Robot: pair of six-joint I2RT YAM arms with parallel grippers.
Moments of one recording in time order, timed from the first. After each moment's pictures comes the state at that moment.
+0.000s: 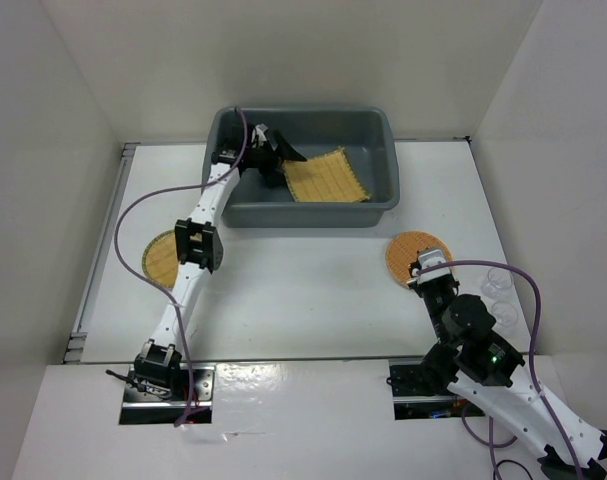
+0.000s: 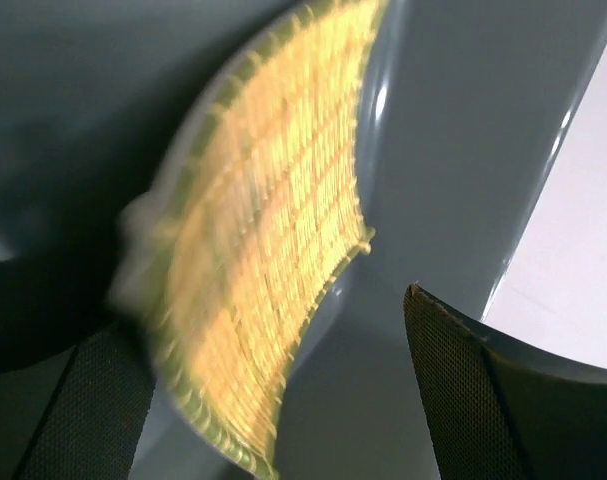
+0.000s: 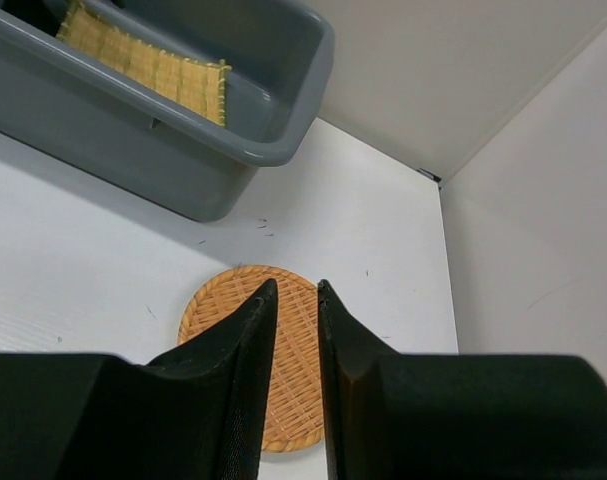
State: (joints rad) left arm -0.21 3.06 3.10 -0.68 0.78 -0.98; right arm 0.79 0.16 0.40 -0.23 0.65 -0.46
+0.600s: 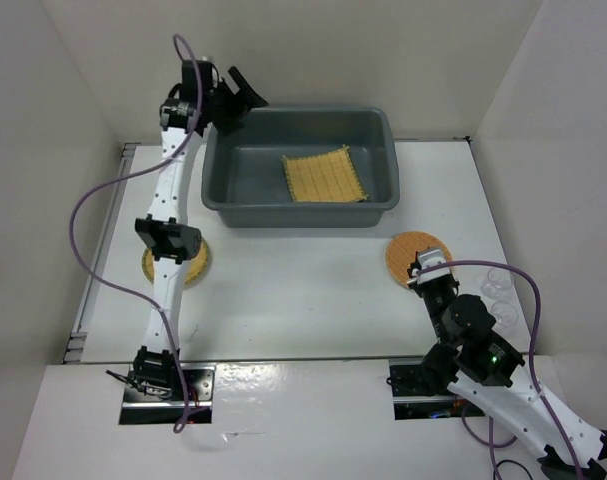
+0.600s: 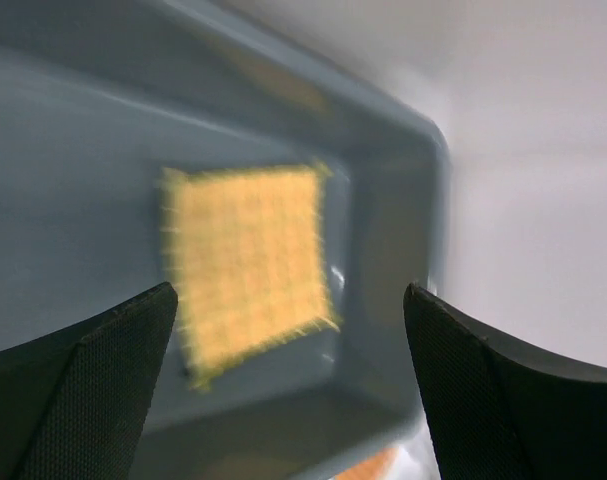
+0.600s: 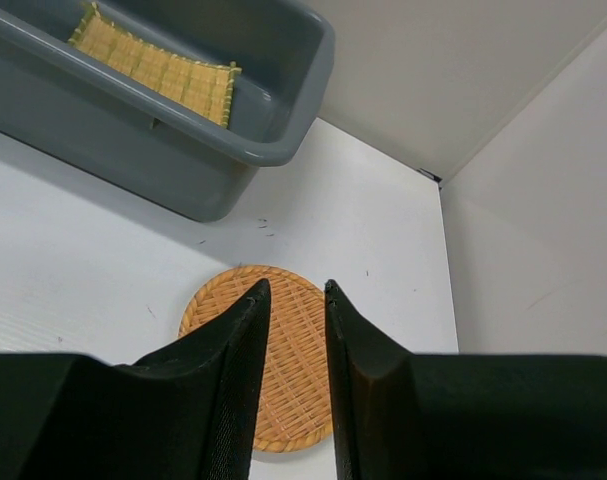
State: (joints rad) left arm -0.13 2.64 3.10 -0.96 0.41 -0.83; right arm 0.79 0.16 0.40 -0.22 0.65 -0.46
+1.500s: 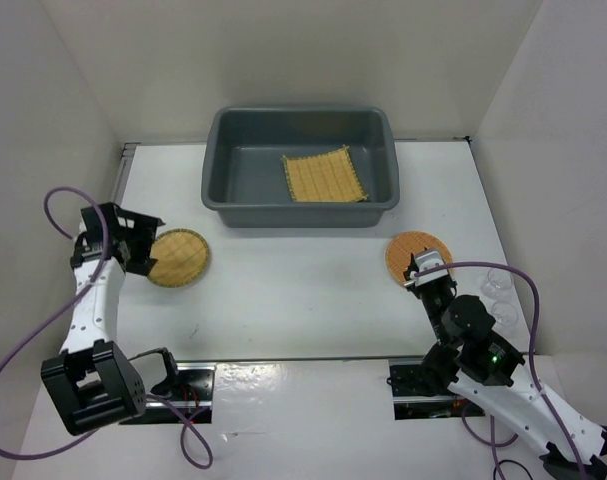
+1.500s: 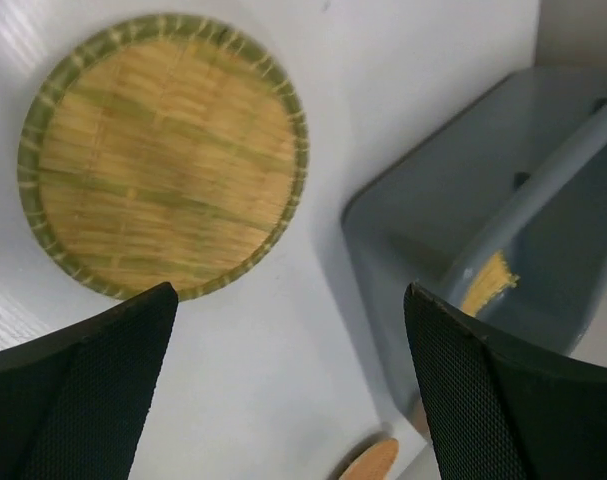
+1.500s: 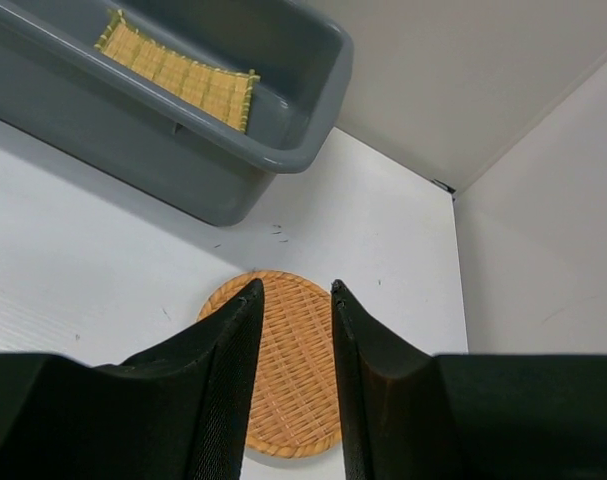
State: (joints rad) left arm 0.36 1.15 0.94 -0.63 0.10 -1.05; right arm 0.82 0.16 0.40 -0.23 0.64 -0.46
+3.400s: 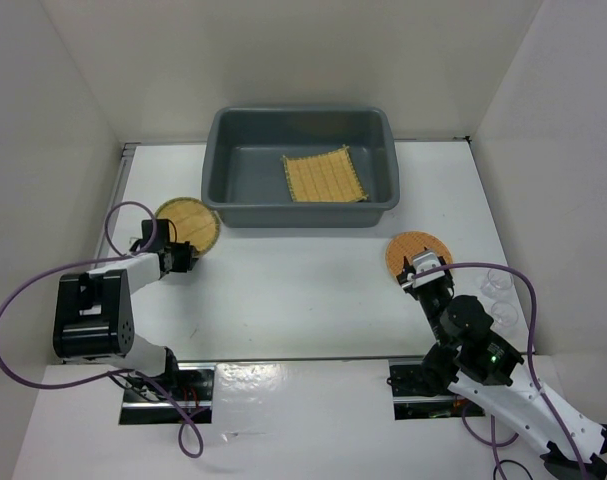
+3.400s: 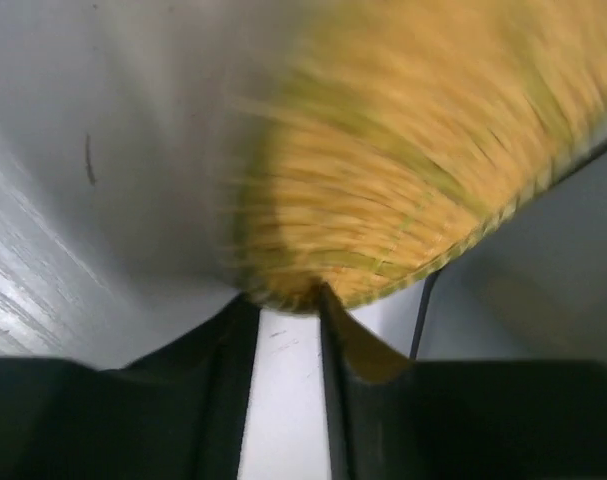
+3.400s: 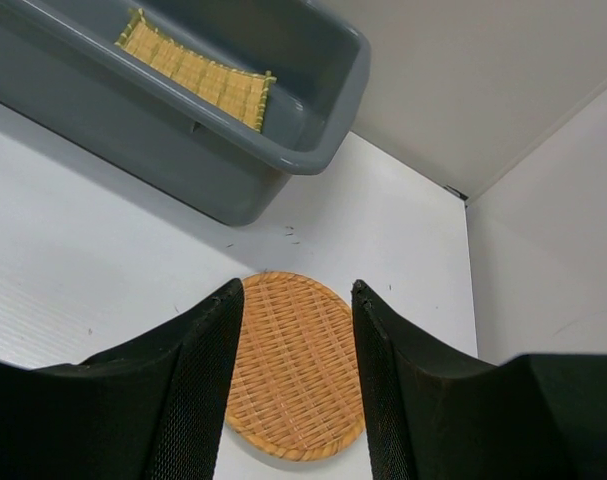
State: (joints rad) left arm 0.12 1.48 0.62 -0.07 0.02 -1.40; right arm 0.84 0.16 0.39 -0.23 0.61 -0.46
